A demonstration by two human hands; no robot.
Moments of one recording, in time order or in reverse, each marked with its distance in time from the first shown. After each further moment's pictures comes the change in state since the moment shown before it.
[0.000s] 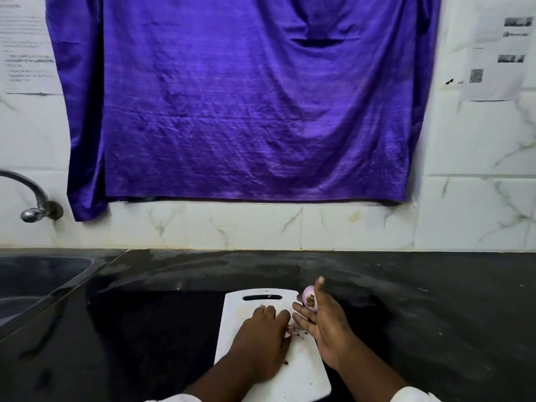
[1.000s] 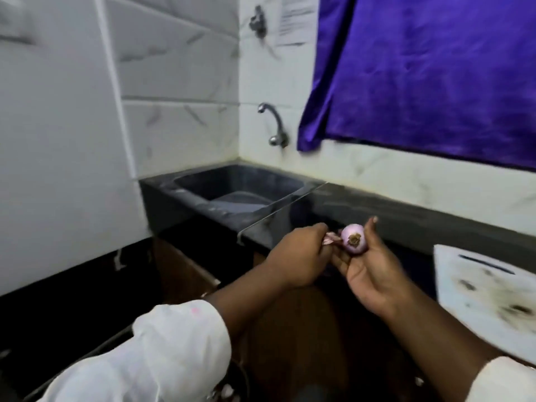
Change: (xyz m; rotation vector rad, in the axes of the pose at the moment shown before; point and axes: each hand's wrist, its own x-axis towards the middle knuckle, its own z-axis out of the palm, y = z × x) left_hand -0.296 -0.153 -0.132 -0.246 0.392 -0.423; right_hand -0.189 0.127 0.250 0.184 -0.666 0.358
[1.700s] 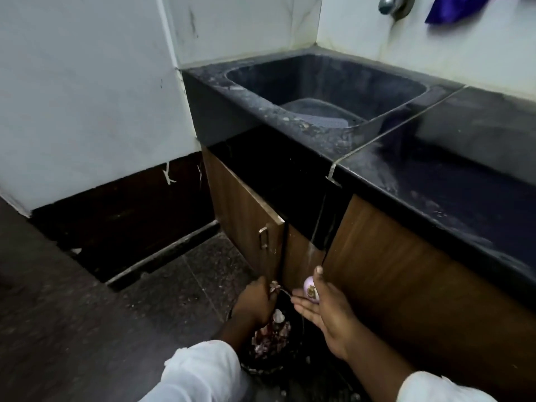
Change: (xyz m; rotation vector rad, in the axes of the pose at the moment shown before) left_hand -0.198 -0.332 0.172 0.013 -0.273 -0.922; right_hand 0.092 0.307 -0.041 -0.535 0.070 0.573
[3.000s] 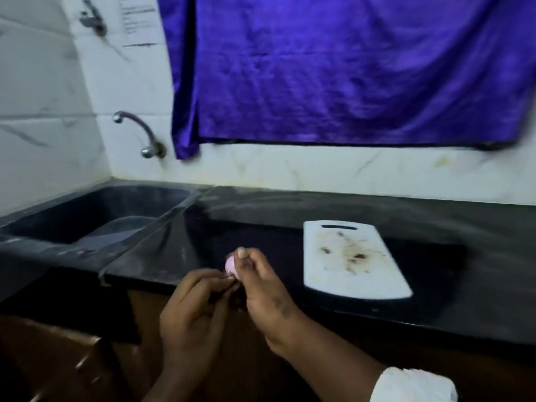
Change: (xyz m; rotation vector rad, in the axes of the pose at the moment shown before) left_hand -0.239 0.346 -0.079 -0.560 0.651 1.196; right_hand -0.295 -0.134 -0.149 -0.038 0.278 -0.805
